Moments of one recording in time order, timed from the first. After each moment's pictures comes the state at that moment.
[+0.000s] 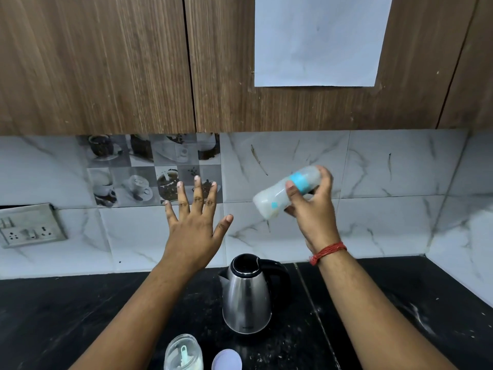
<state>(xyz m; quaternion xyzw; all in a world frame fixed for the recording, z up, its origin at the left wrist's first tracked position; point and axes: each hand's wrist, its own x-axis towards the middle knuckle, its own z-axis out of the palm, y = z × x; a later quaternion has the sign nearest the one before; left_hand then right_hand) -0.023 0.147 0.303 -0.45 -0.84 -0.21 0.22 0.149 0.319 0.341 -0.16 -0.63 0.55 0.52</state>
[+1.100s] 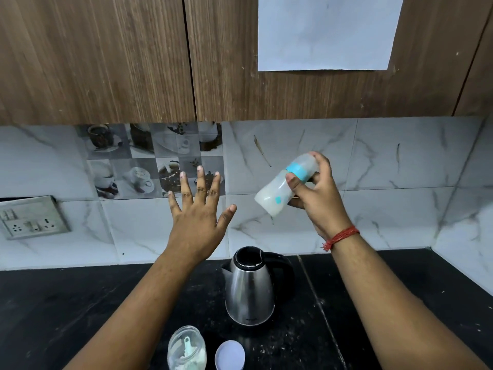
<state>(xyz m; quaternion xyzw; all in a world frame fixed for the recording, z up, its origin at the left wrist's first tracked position) -0.027 0.155 0.303 -0.45 -0.84 -0.21 0.21 0.149 0.338 0.347 -0.13 -0.71 0.54 0.44</state>
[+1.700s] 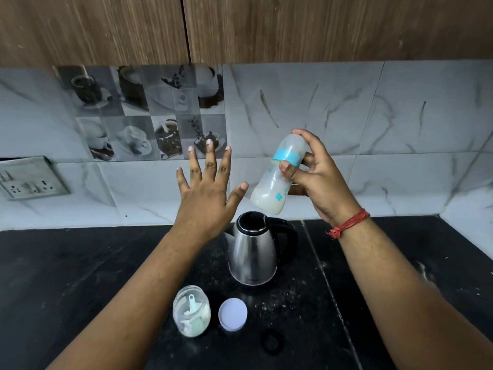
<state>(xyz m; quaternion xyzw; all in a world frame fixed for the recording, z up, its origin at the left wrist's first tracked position) -0.013 0.159 0.282 -0.46 -0.84 -0.22 0.17 0.145 0.327 0.318 -0.11 -0.71 0.58 0.37</state>
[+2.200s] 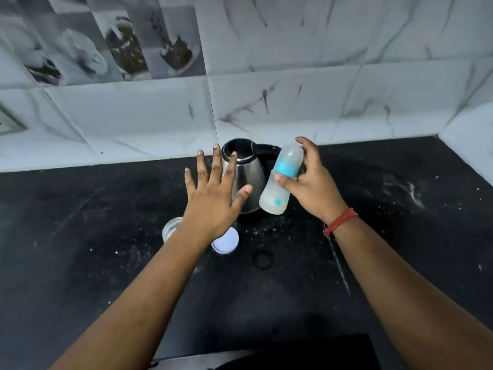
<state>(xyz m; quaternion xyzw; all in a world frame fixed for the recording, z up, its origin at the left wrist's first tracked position) 0.033 0.150 0.146 -0.49 -0.86 -0.15 0.02 0.193 0.318 0.165 -0.27 -0.78 0.49 0.29</state>
